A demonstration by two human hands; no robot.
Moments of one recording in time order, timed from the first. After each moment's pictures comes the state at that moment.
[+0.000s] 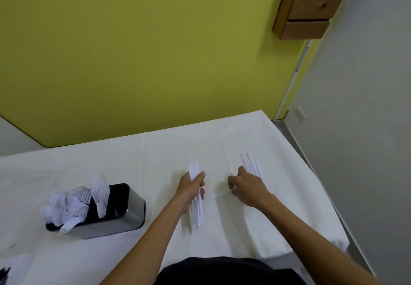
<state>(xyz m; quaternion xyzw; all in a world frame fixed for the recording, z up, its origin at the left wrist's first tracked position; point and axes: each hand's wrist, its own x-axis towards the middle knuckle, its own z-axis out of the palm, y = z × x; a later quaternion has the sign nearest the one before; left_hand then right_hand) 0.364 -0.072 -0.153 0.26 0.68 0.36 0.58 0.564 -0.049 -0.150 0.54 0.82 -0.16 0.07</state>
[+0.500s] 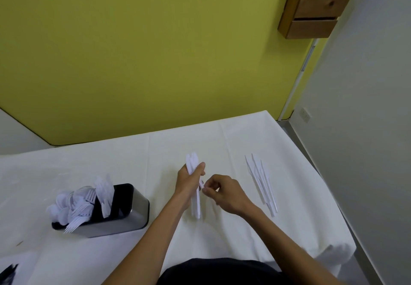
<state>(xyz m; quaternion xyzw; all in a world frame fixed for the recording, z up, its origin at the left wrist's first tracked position) 0.359 -0.066 -0.130 0.29 0.72 0.39 0.49 0.505 -0.079 -0.122 0.53 0.69 -0.46 -0.17</state>
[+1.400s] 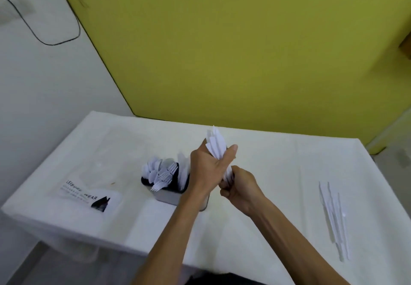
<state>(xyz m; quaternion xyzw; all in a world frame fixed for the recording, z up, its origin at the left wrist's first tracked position) 0.269 -0.129 -0.027 0.41 0.70 0.55 0.21 0.365 -0.094 -0.057 0.44 0.30 -0.82 -0.23</state>
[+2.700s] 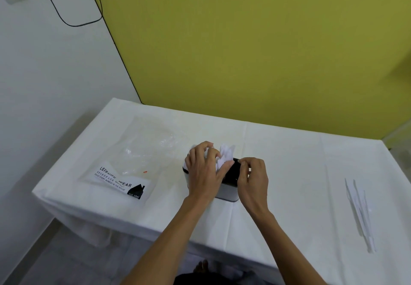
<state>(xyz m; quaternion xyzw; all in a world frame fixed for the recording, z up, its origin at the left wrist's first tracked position) 0.161 -0.200 -0.091 0.51 0.79 0.35 -0.05 0.286 -0.157 -0.087 0.51 0.68 -0.34 -0.39</state>
